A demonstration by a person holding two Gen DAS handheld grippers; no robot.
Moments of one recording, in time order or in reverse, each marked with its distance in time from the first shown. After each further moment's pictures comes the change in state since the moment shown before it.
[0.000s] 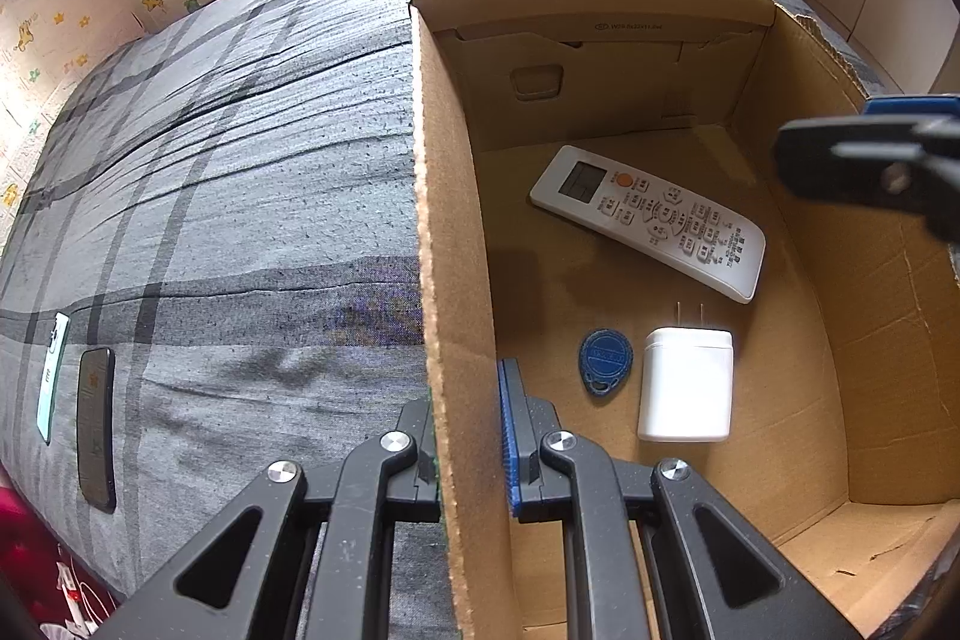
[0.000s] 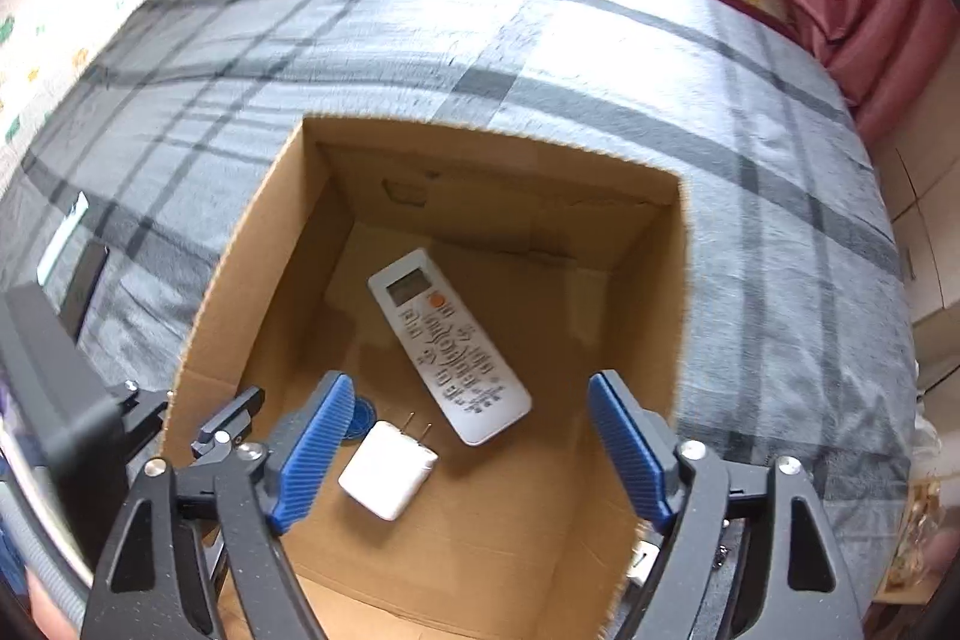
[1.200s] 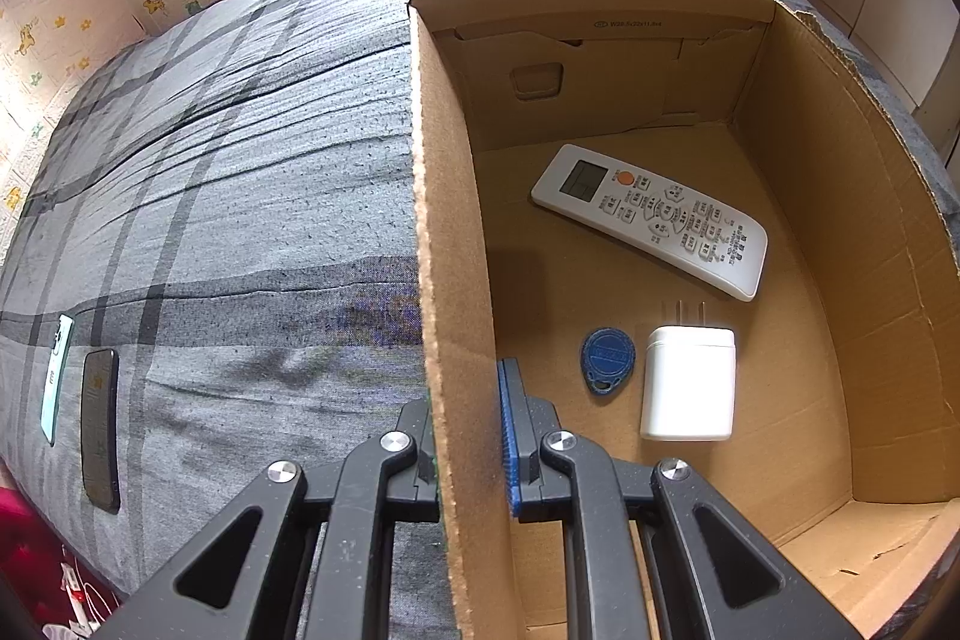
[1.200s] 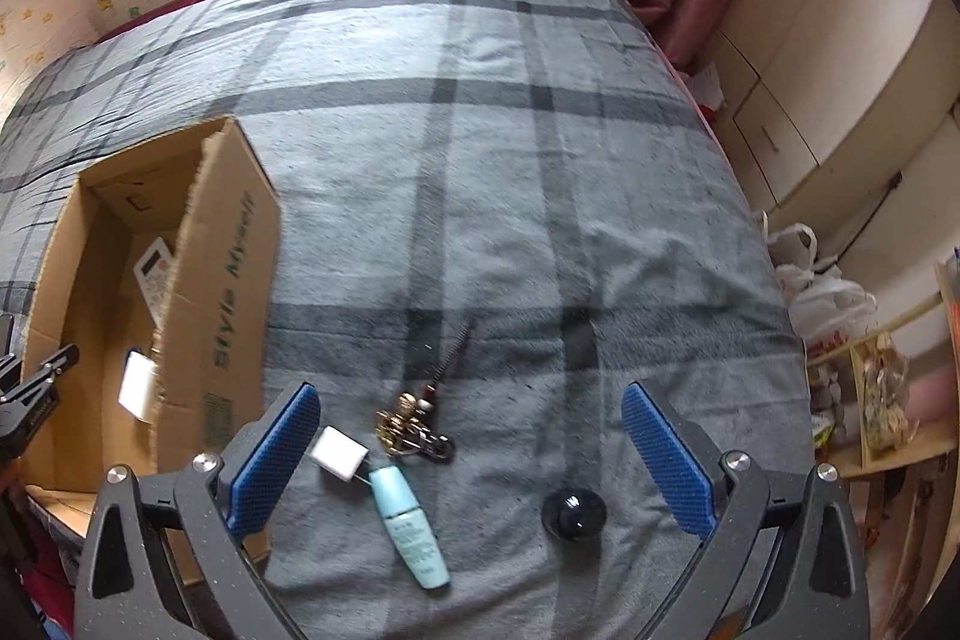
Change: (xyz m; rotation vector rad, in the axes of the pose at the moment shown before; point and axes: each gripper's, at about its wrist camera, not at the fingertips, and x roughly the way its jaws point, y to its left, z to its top) left arm -0.003 -0.006 0.000 0.001 -0.002 0.011; right arm -0.064 -0.189 -0.106 0.289 -0.004 -0.230
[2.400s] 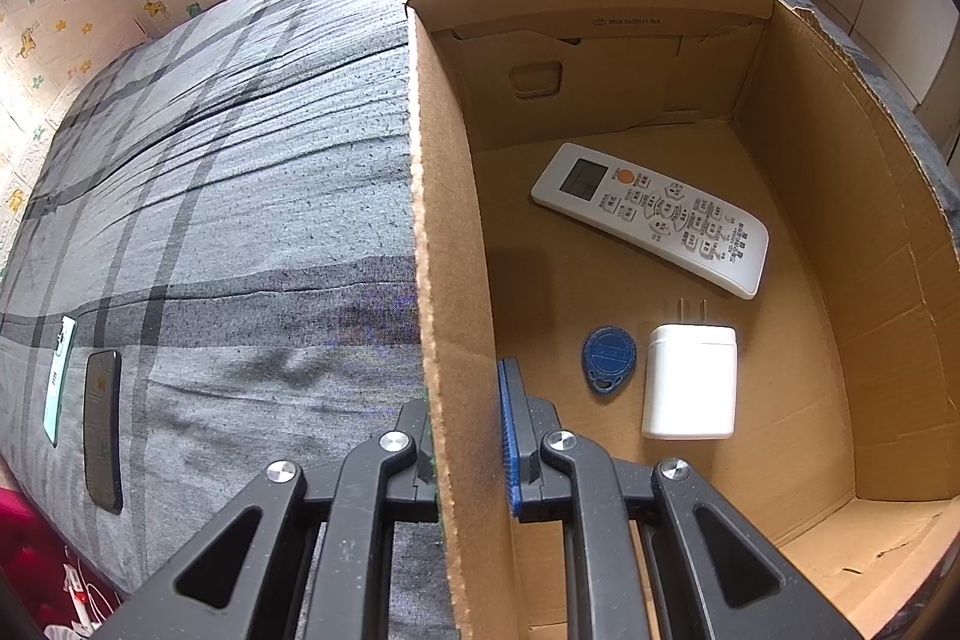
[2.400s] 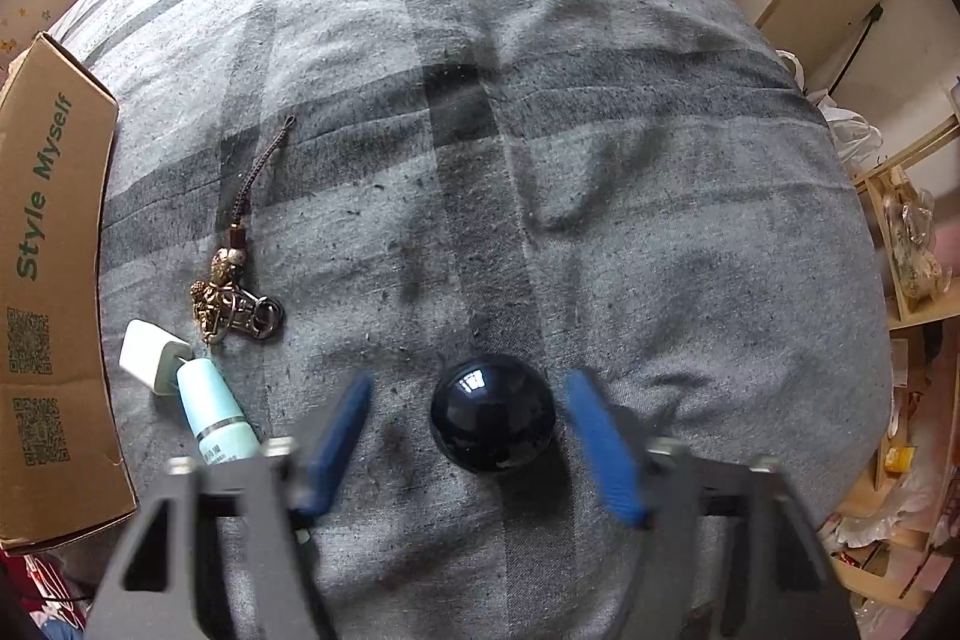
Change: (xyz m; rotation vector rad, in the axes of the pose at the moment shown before) left arm -0.002 -0.001 0.002 -0.002 0.002 0.005; right arm 0.103 -0.077 -0.086 0.204 0.246 -0.007
